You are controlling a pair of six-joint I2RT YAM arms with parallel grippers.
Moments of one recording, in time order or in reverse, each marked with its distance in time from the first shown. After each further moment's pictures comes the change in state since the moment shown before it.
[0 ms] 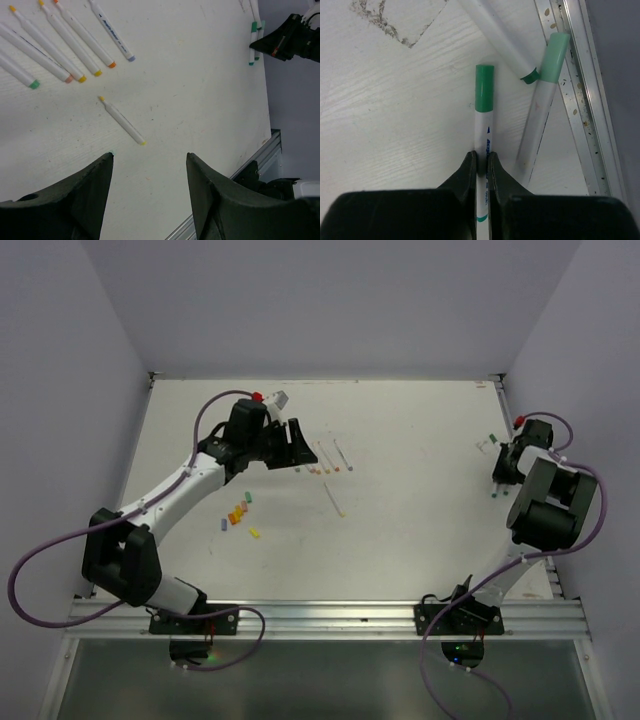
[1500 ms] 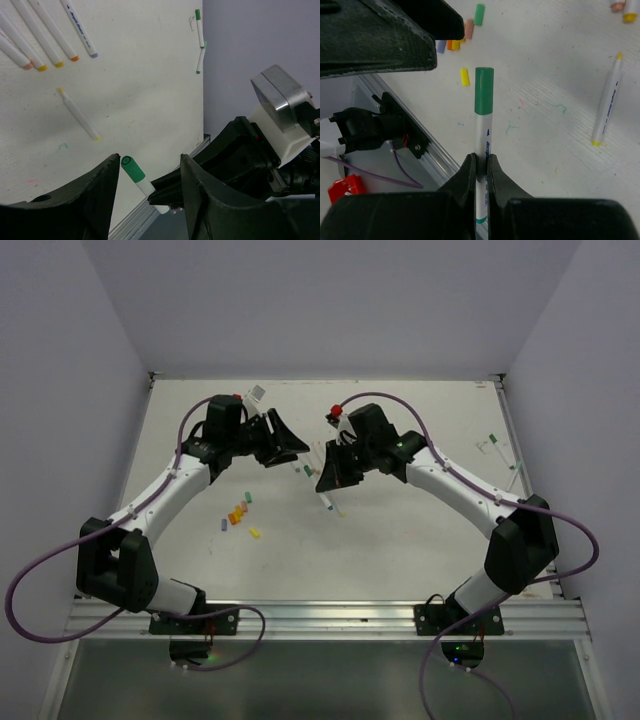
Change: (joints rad) left arm 0.127 -0.058 -0.050 0.089 0.224 -0.265; right arm 1.107 -0.278 0.178 -0.269 -0.422 0.519
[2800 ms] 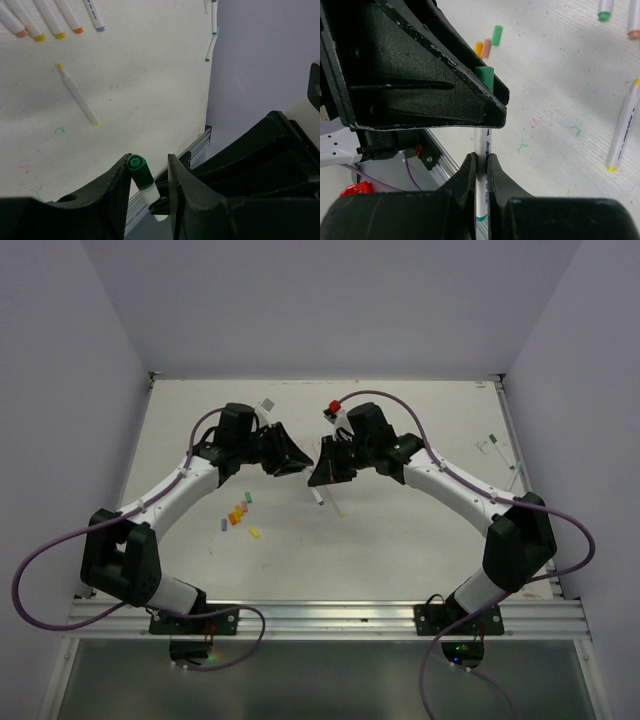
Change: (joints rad) left arm -0.051 0.035 -0.035 -0.010 -0.016 -0.052; right arm -0.001 0.014 -0.020 0.145 -0.032 0.054
